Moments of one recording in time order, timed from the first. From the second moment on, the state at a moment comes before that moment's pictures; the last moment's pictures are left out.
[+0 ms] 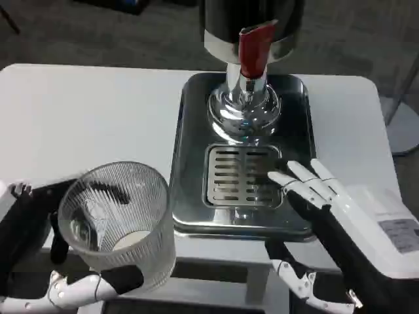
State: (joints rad) left arm 0.27 0.49 0.45 -0.48 0.16 -0.48 -0.29; right arm 0.17 -0.27 0.12 -0.87 -0.91 0.06 0.38
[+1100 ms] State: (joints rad) left arm 0.21 0.50 0.41 -0.43 0.16 -0.47 -0.29; right arm 0.15 -0.19 0.06 -0.87 -0.84 0.10 0.35
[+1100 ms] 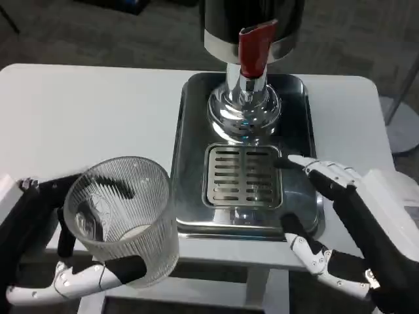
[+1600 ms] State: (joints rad) left arm -0.05 0.46 0.23 -0.21 0.35 -0.44 -0.20; right arm 0.16 -0.15 0.00 -0.86 -0.70 0.21 0.30
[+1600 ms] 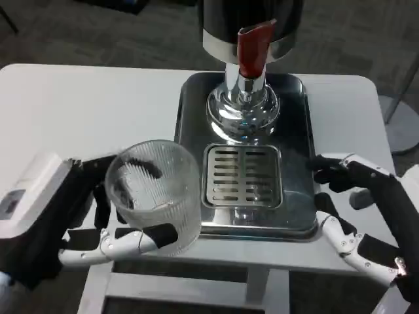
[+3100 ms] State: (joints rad) left arm -0.62 0.54 -0.14 0.34 0.60 -0.40 0.02; right arm 0.20 -0.21 -0.21 -0.89 -0.43 0.21 0.26
